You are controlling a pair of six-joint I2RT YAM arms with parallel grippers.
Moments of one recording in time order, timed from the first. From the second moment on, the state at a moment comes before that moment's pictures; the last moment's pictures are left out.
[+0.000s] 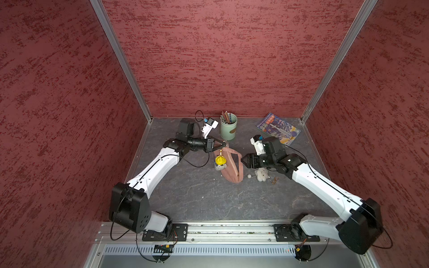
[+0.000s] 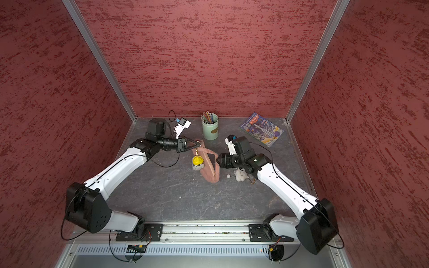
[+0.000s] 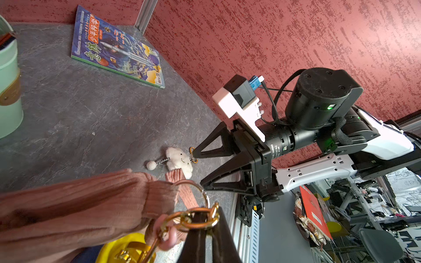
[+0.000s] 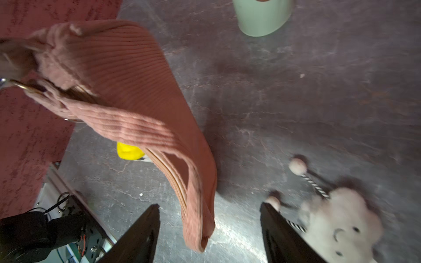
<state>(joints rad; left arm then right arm) -0.35 1.45 1.19 -0.29 1.00 -0.26 0.54 1.30 1.01 -0.48 -0.28 0.41</state>
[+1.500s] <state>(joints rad) -0.59 1.09 0.72 -0.34 0.59 -0.30 0.74 1.49 1.07 -0.52 -0.07 1.32</state>
